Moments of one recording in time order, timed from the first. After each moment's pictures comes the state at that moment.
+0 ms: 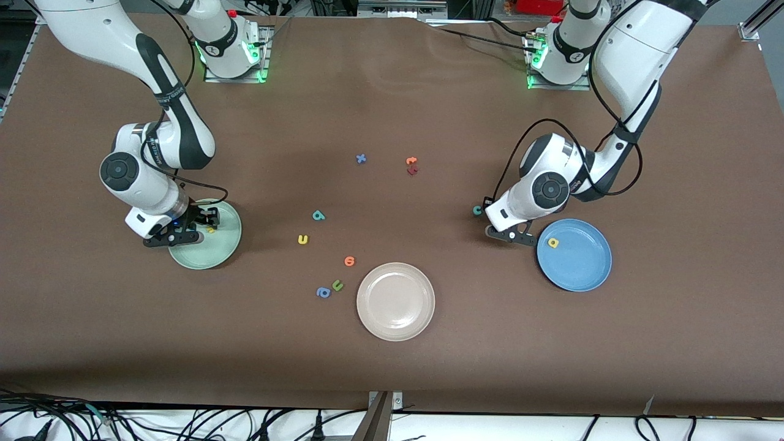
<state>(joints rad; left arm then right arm) -0.04 0.57 -0.34 -2.01 0.11 2.36 -0.21 0.08 0.41 -0.03 -2.14 -0.05 2.56 -0.04</state>
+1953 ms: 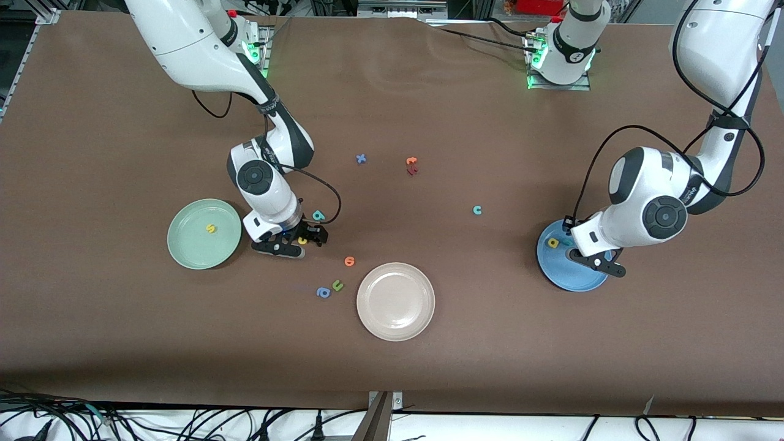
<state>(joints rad) 0.17 0.51 -0.31 -1.81 0.18 2.08 0.14 0.40 0.66 0.05 -1.89 -0.07 2.66 0.65</state>
